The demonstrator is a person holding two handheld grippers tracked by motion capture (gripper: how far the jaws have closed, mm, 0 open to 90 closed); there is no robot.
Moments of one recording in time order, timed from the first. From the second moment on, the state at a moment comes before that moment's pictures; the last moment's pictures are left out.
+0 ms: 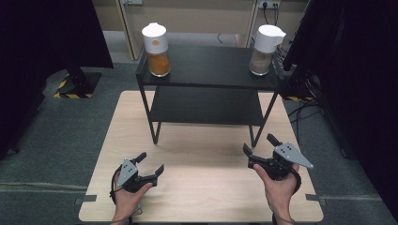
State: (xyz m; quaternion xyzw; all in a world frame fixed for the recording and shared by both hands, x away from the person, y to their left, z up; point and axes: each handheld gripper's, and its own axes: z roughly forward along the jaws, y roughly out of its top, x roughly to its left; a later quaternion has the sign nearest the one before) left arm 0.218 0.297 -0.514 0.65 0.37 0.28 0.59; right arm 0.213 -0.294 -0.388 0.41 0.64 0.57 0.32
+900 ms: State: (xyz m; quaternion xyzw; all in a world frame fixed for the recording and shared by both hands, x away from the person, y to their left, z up) left arm 0.218 0.297 -0.514 0.65 0.37 0.28 0.59; right arm 0.211 -0.300 -0.416 0.43 0.64 0.55 0.31
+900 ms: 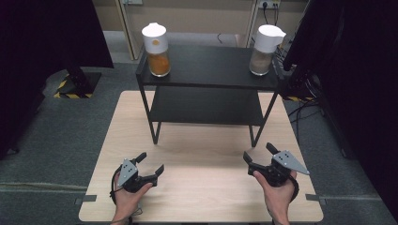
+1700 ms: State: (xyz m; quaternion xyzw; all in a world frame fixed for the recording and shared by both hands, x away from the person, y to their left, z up) left arm 0.218 0.297 -0.515 0.65 0.37 0.28 0.59; right arm 0.208 -0.303 -0.453 0.45 0.65 0.53 0.30
